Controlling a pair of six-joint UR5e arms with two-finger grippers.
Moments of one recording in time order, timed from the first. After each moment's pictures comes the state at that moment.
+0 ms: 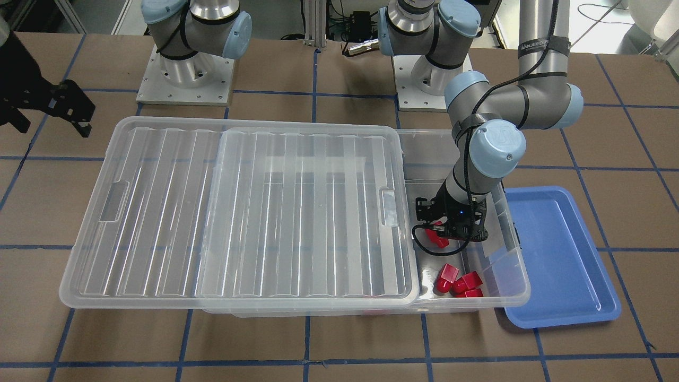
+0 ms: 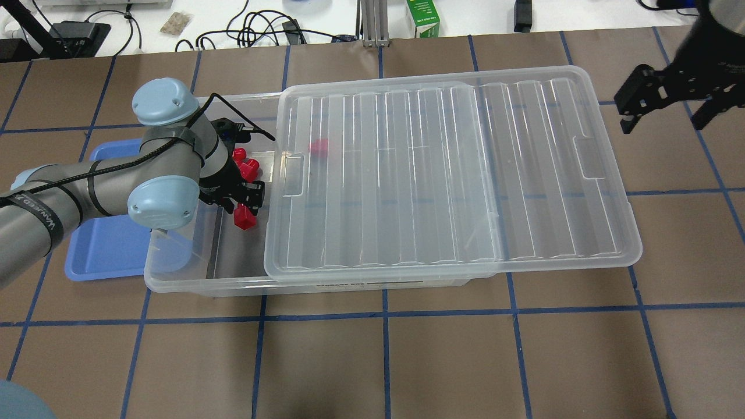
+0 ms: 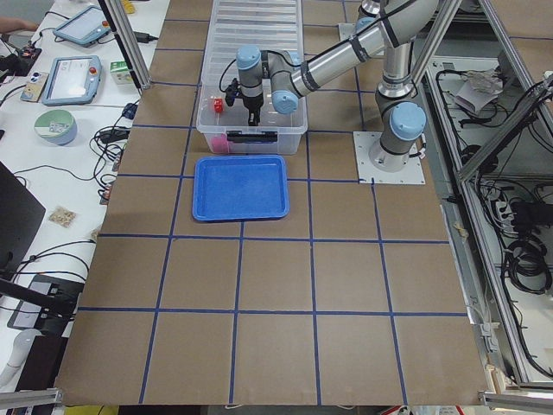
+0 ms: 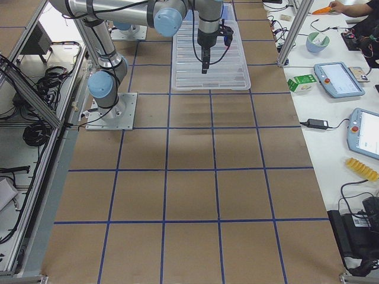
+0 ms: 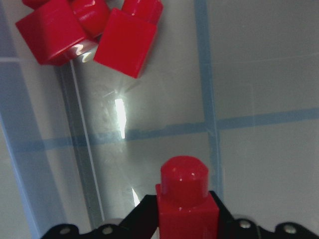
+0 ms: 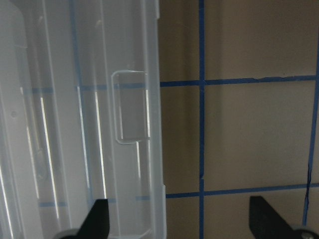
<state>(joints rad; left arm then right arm) -1.50 -1.84 -1.95 -0.95 1.57 0.18 1.25 -1.60 1.59 -1.54 -1.63 -0.27</state>
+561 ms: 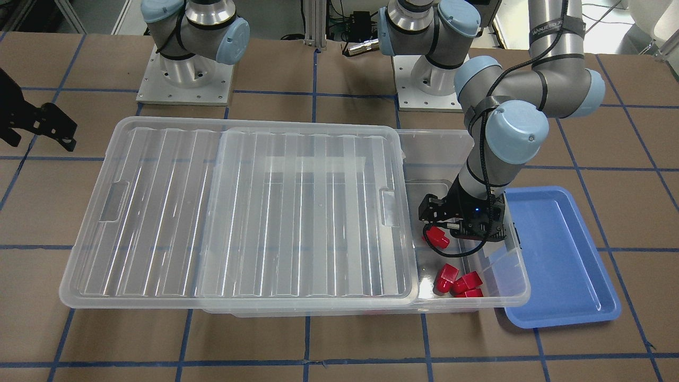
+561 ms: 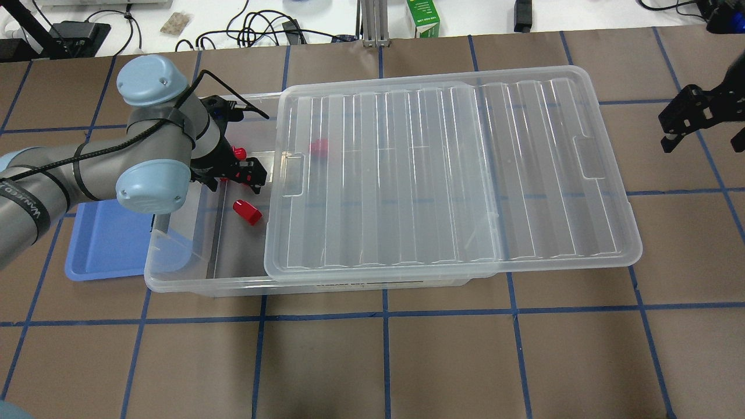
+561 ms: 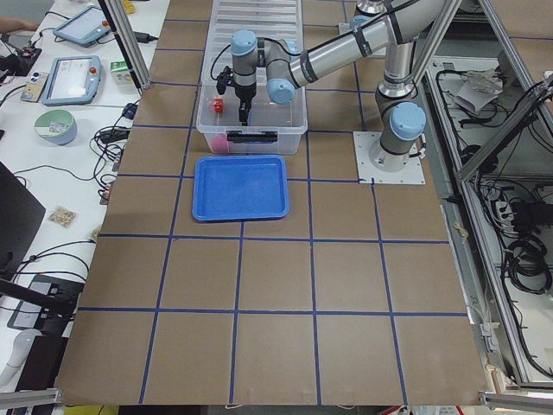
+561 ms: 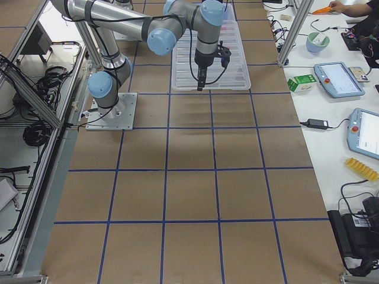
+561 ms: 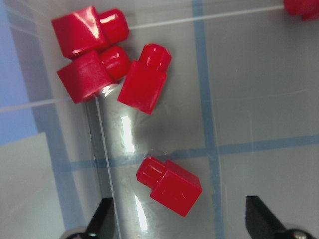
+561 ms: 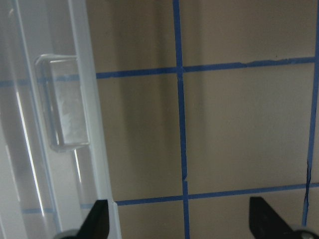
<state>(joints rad) -1.50 -1.80 -1.83 -1.04 1.57 0.17 1.17 -1.58 1.75 -1.70 -1.63 -0.34</state>
